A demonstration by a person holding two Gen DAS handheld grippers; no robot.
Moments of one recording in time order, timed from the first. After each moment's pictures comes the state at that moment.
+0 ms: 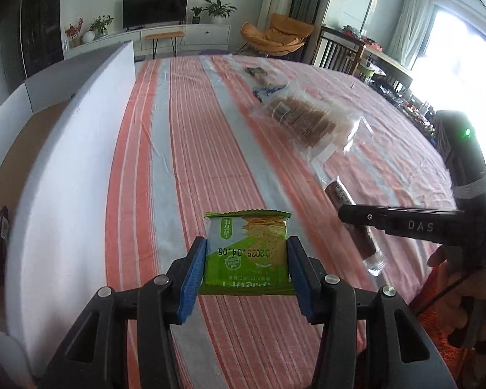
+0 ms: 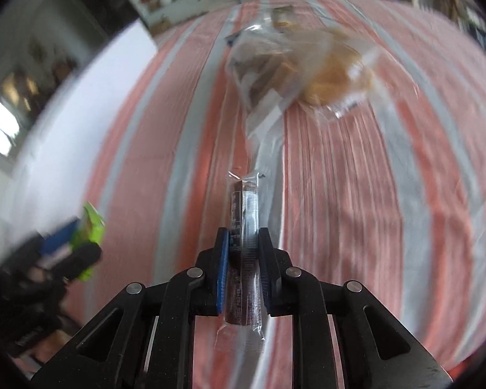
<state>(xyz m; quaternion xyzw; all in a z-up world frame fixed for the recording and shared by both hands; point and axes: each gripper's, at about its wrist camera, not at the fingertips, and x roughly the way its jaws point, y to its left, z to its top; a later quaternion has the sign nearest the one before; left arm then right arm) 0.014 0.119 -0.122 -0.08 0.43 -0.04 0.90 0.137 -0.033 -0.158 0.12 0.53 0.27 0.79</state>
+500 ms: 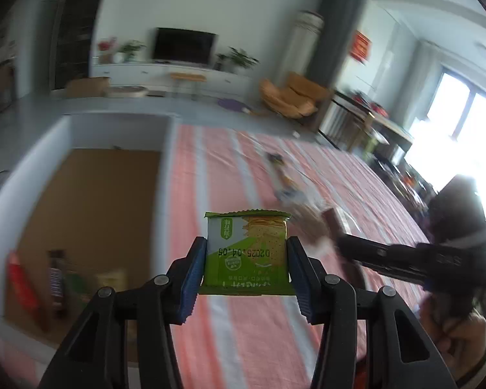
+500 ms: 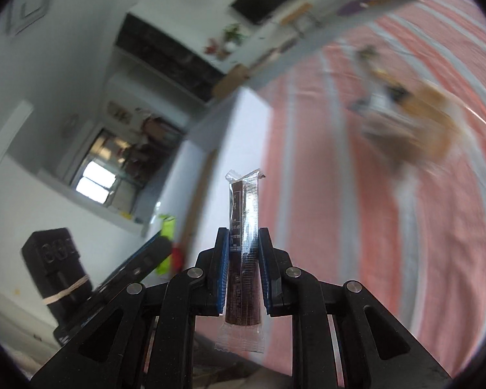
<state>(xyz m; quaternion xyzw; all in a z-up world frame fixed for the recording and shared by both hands) -0.015 0.212 -0.006 -0.16 0.32 0.01 0.93 0.120 0.016 -0.031 0.22 0.44 0.44 0.75</state>
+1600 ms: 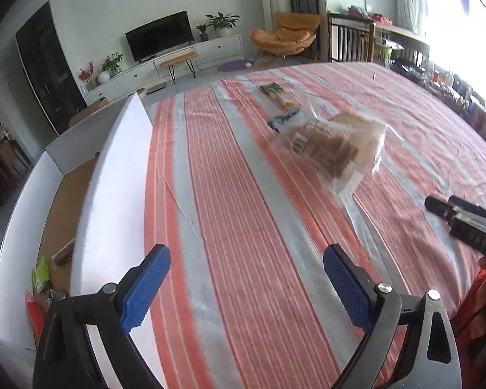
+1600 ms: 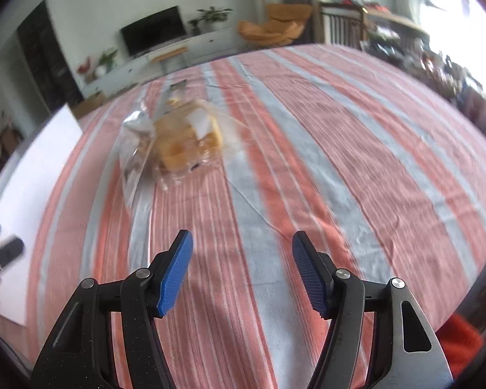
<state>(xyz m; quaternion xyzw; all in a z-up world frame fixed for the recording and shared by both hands) 0.063 0.078 -0.094 0.06 0.43 0.04 0.90 0.091 -0.161 -0.135 0.09 0.41 0.07 0.91</state>
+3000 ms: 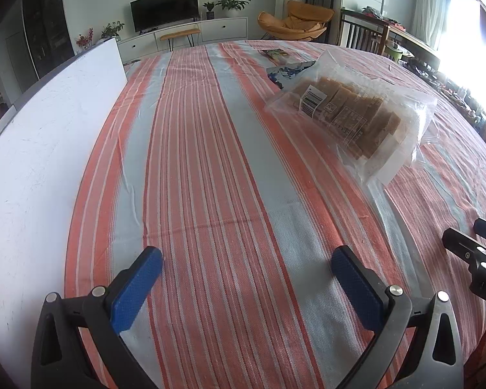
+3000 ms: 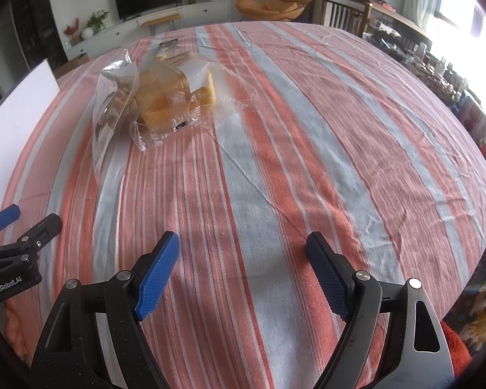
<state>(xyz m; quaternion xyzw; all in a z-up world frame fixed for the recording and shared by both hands) 0.101 0.091 -0.176 -0.02 0.45 0.03 0.89 0.095 -0.111 -0.149 -0.01 0.47 0.04 0.88</state>
